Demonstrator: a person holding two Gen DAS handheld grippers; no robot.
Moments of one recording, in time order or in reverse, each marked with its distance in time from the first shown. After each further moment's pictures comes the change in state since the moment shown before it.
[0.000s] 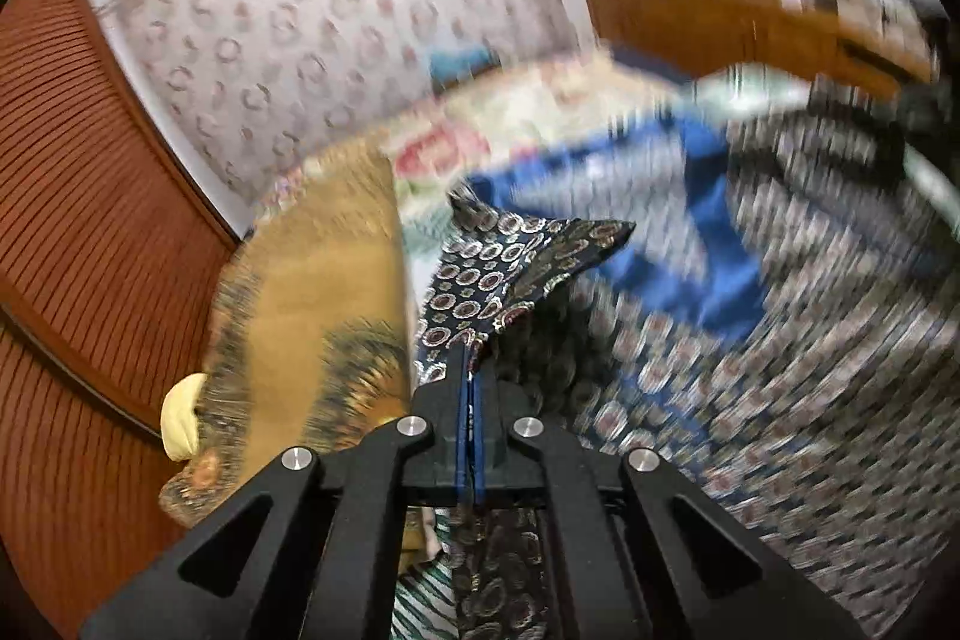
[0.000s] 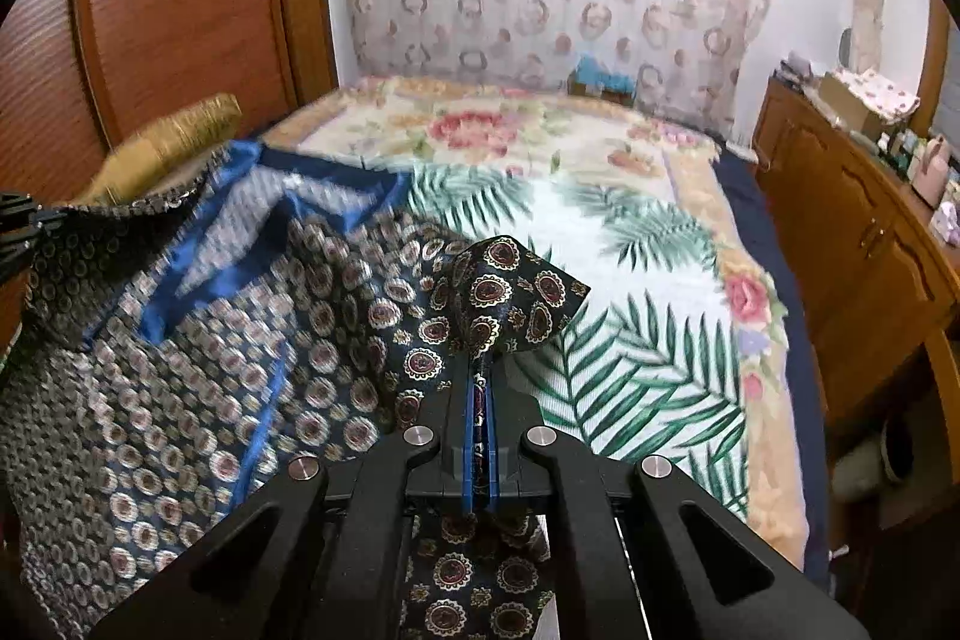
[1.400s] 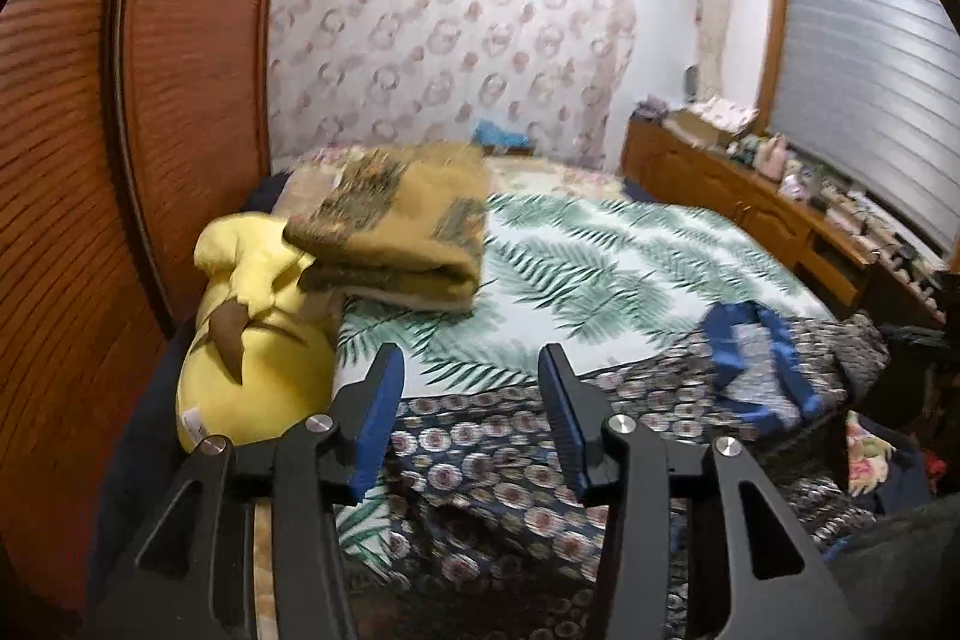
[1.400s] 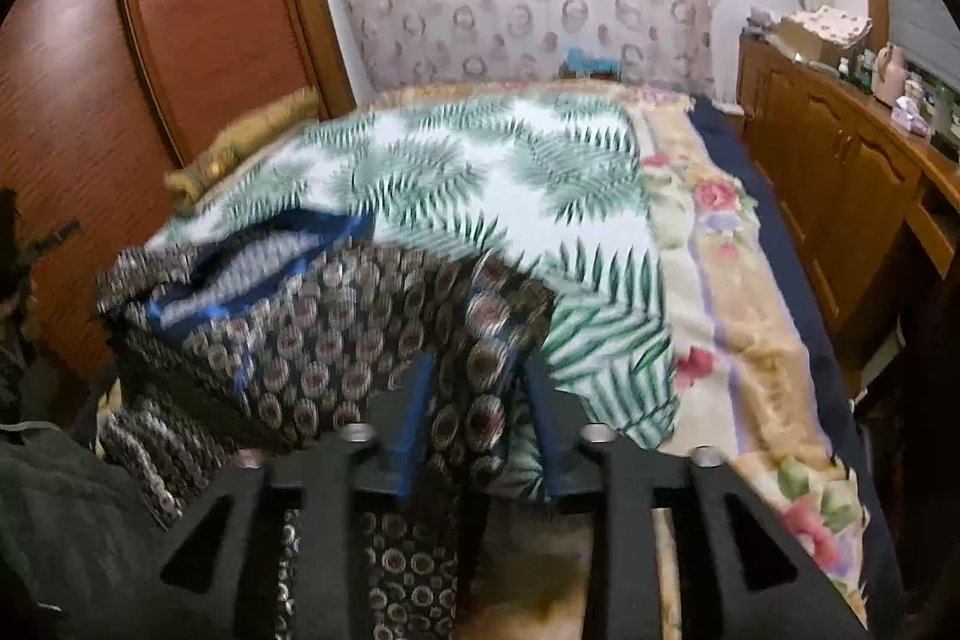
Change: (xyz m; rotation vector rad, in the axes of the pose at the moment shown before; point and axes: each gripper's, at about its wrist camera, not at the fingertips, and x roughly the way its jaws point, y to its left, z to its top) left arm -0.143 0.072 -0.174 -0.429 -0.148 -0.106; right arm -0.222 0.005 -0.174 0.146 -0.036 0.080
